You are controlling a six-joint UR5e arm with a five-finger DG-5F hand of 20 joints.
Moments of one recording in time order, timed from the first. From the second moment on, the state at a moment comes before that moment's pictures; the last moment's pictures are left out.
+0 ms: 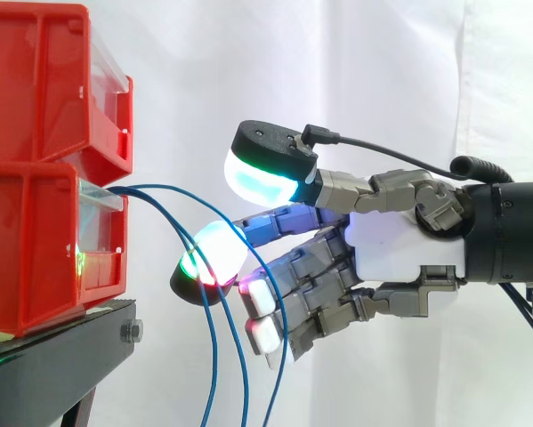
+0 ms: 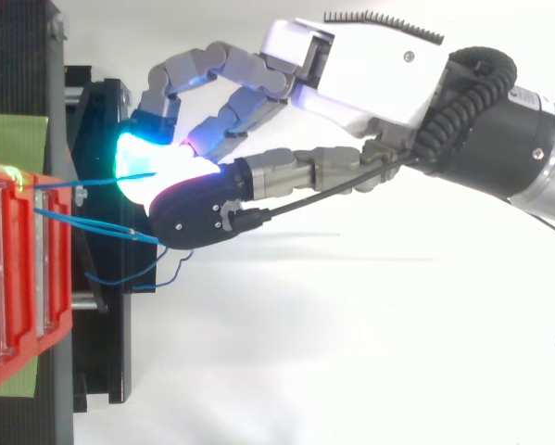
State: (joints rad) arm 0.15 -2.33 -1.12 -2.81 -1.18 -0.29
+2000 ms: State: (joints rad) arm 0.16 -2.31 -1.12 -2.87 -1.22 -0.30
